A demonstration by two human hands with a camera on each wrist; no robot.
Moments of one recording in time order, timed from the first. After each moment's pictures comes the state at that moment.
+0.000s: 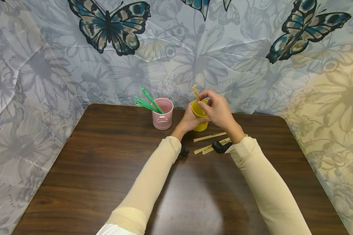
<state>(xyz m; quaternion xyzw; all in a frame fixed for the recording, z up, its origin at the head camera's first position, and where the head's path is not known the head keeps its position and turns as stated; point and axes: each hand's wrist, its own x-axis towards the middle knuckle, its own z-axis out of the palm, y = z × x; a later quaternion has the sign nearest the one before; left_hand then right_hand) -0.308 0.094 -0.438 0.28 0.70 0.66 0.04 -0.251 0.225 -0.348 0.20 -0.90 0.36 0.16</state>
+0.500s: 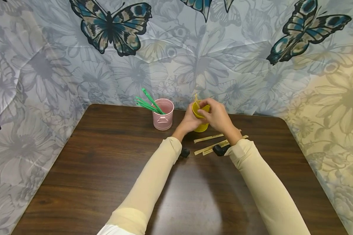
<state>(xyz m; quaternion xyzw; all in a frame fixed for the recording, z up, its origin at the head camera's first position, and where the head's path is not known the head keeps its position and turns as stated) -0.321 0.105 -0.464 0.25 0.69 0.68 0.04 -0.262 0.233 -0.378 0.16 -0.93 0.32 0.12</state>
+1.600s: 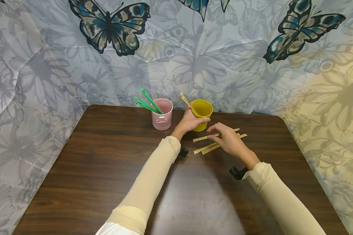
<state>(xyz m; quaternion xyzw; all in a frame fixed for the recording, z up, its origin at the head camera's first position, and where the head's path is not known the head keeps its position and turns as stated) -0.314 0.108 -0.464 0.21 0.72 0.66 0.05 -0.191 0.284 -0.423 0.22 -0.93 0.27 0.07</state>
